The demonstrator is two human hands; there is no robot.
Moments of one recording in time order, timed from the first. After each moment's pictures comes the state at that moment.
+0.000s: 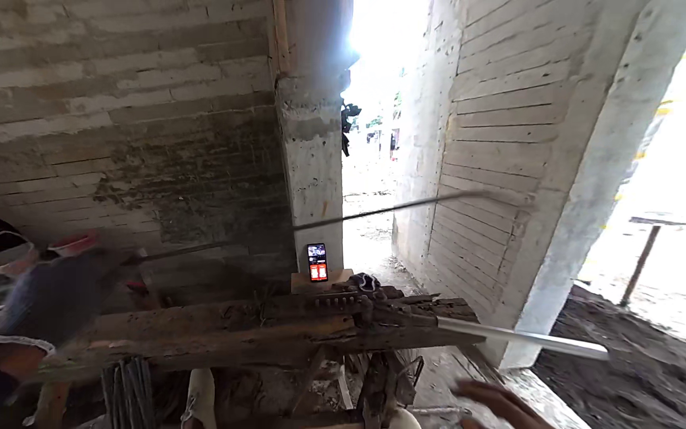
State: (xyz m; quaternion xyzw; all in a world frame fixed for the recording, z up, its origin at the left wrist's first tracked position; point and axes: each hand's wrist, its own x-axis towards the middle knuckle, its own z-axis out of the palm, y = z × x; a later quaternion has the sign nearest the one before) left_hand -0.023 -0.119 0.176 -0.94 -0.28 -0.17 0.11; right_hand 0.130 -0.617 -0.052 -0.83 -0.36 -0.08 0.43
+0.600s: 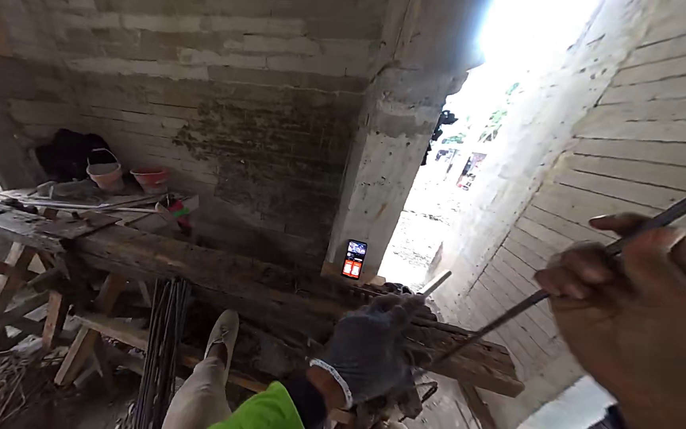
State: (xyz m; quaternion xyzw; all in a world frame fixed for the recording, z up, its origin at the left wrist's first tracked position) left_hand 0.088 -0.324 0.018 -0.91 0.03 -0.24 -0.33; right_hand 0.171 -0.520 0.154 -0.51 -0.39 -0.09 0.76
